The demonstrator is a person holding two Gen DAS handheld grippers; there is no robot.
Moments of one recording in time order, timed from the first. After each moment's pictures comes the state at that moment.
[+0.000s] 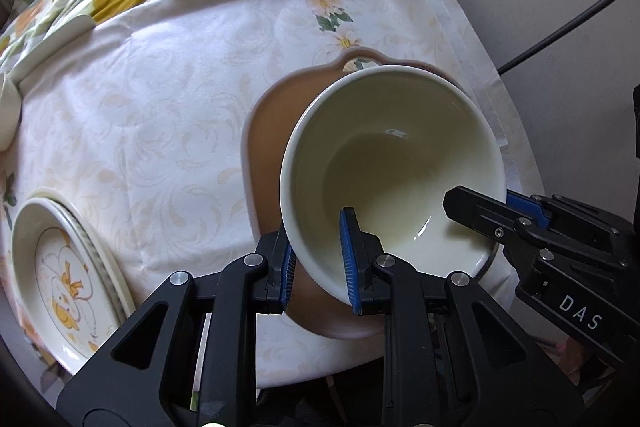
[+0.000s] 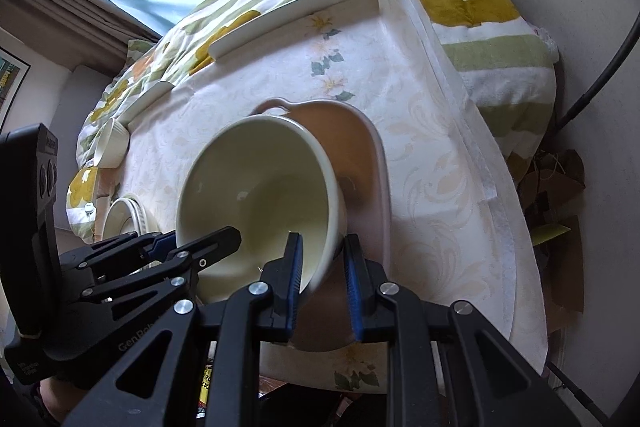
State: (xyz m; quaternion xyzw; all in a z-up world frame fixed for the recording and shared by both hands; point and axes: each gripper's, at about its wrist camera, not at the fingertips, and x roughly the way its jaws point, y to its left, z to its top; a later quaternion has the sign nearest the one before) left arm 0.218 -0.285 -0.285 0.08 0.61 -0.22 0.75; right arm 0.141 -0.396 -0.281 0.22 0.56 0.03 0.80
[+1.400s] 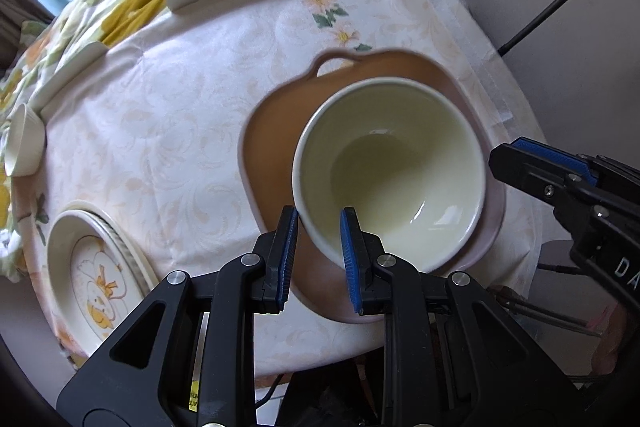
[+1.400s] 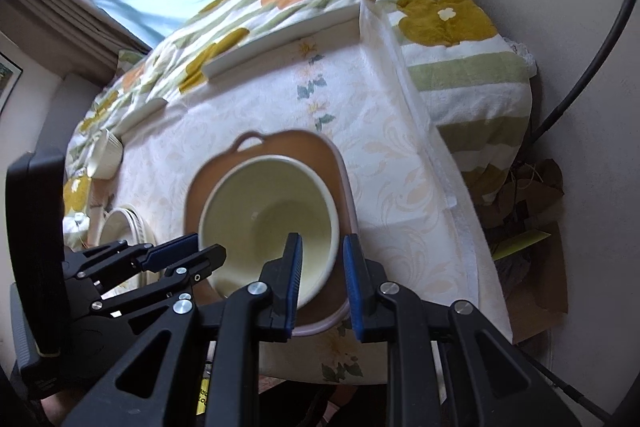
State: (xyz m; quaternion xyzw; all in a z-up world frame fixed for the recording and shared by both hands) left arm 0.206 -0.295 -0.265 0.14 0.60 -0.21 0.76; right arm 0.126 -0.406 -0.250 0.21 0.54 0.00 0.82
